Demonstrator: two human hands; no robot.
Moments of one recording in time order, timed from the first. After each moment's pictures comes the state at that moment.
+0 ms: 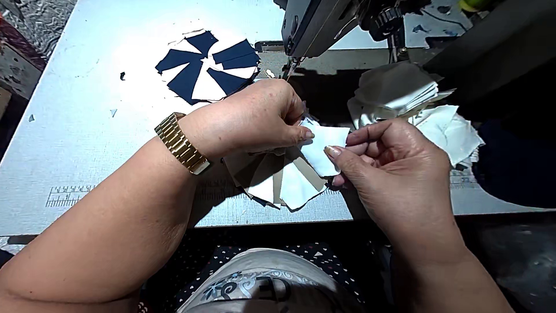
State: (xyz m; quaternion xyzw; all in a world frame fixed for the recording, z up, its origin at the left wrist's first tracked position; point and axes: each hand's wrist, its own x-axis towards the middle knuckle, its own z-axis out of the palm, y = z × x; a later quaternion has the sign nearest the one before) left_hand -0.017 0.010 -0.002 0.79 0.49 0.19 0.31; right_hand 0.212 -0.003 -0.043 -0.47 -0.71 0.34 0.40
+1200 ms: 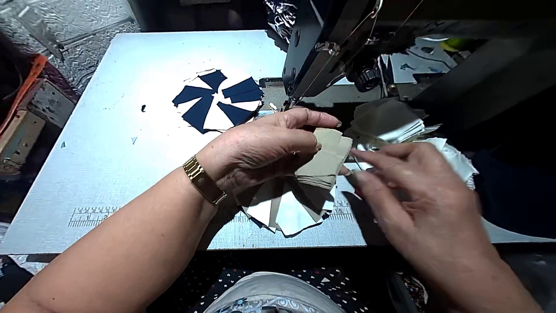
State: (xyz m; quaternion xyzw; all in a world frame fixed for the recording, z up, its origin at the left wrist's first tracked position) left_hand -0.004 0.001 0.004 0.45 0.39 0.39 0.70; right_hand 0.243 0.010 -0.030 -0.39 -0.87 0.08 0.31
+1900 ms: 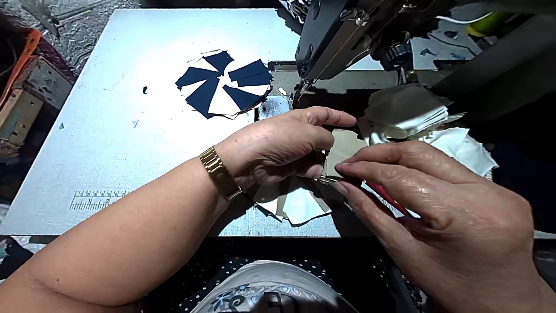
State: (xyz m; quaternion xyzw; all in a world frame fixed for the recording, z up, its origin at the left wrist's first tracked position) left_hand 0.012 -0.007 0.003 0.43 0.43 0.37 0.70; right_hand 0.219 -0.012 -0.013 -0.25 -0.91 0.07 0.33
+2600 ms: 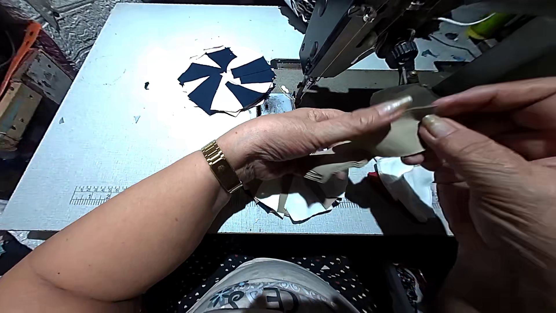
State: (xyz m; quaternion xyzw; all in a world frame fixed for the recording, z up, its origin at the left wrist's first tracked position) left_hand 0.008 -0.006 0.000 0.49 0.32 0.36 0.73; right_hand 0.232 0.019 -0.004 -0.30 -0.75 0.35 0.47
